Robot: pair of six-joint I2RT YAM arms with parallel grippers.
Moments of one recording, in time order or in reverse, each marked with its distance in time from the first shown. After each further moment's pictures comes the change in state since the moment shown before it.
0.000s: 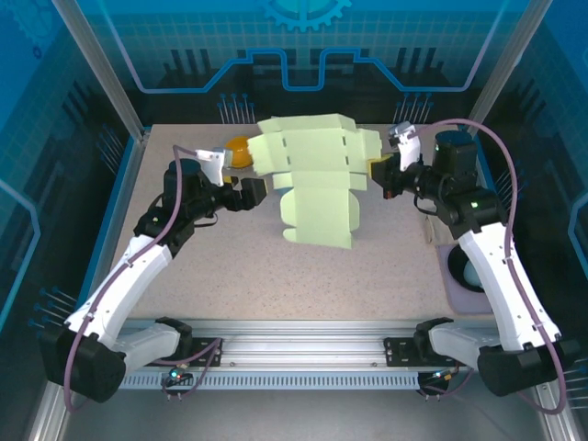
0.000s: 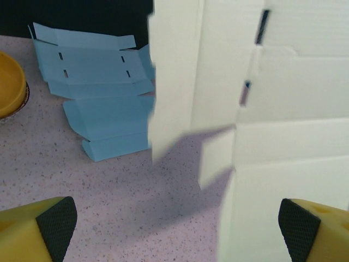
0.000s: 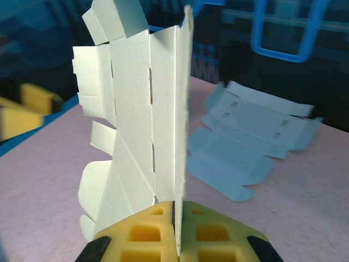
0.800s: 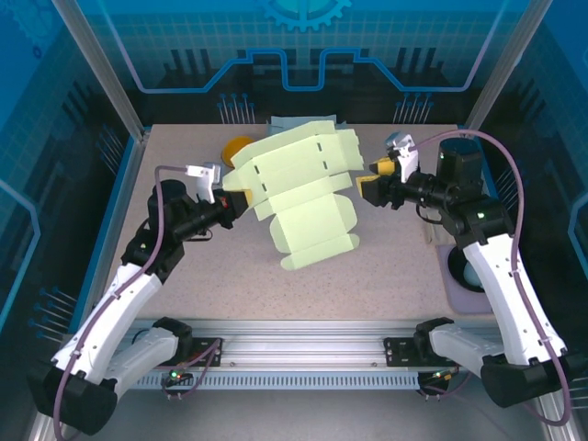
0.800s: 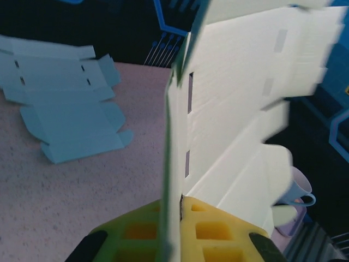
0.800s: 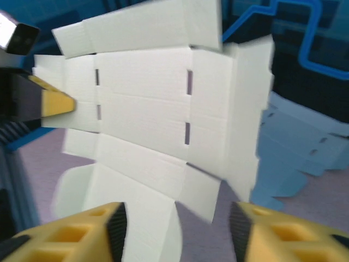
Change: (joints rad) left arm -0.005 -0.203 -0.145 0.058 0.106 -0.098; right arm 0.009 -0.058 -0.013 -0.039 -0.068 -0.051
